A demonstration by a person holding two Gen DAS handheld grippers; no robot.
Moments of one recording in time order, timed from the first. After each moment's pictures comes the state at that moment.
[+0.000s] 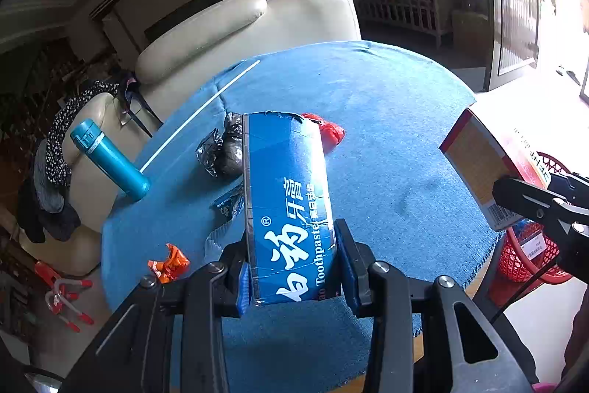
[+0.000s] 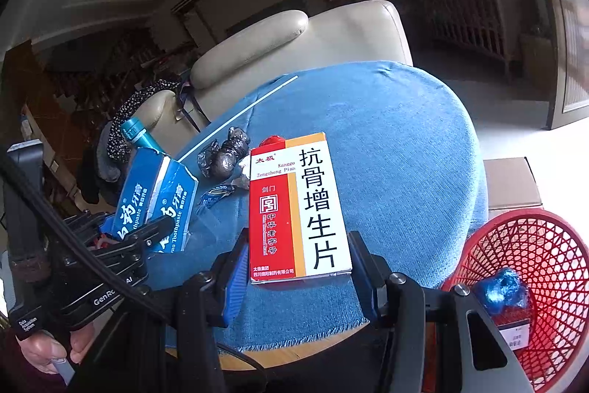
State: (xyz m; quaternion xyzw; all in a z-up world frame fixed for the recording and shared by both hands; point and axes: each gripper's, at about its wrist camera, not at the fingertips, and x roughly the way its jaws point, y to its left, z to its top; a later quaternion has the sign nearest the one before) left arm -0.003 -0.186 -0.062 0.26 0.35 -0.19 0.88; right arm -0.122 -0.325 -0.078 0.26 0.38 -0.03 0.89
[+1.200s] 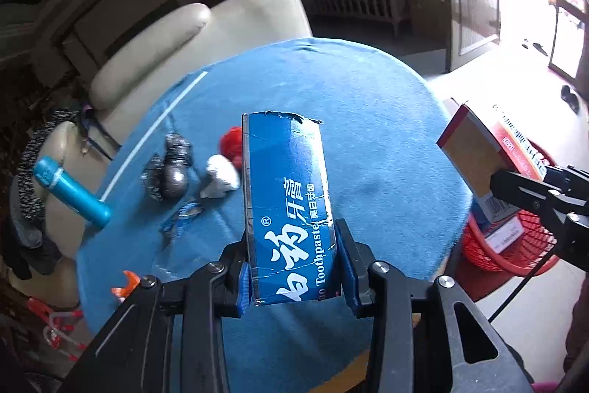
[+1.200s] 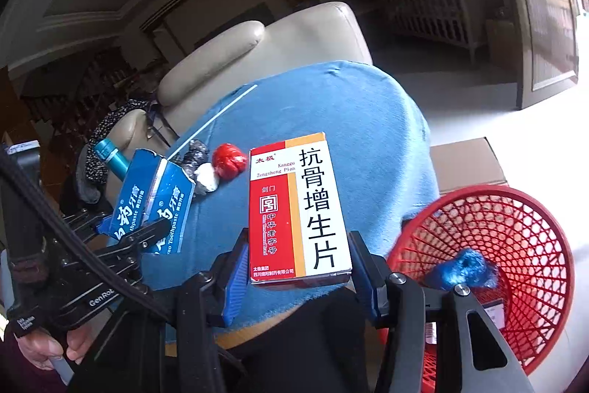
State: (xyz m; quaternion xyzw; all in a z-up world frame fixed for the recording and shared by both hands) left arm -0.025 -0.242 -0.075 0.30 0.36 -0.27 0.84; right arm -0.165 -0.374 -0.093 0.28 0.38 -0.09 0.88
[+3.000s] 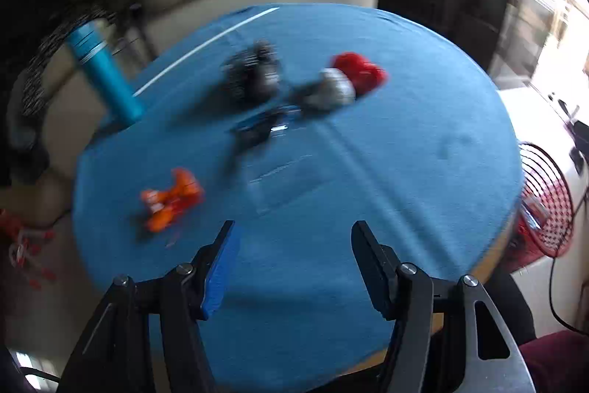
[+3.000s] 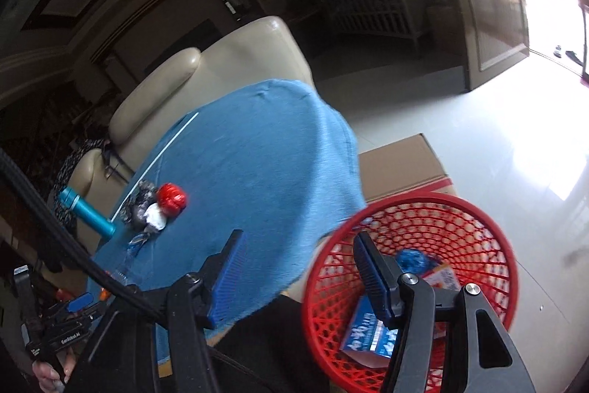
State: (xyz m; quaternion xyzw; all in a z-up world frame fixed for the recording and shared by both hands) left arm 0.043 -0.076 -0.084 0.17 0.44 -0.19 0.86; right arm -0.180 -0.437 -0.080 0.31 0.38 -0.18 0.85
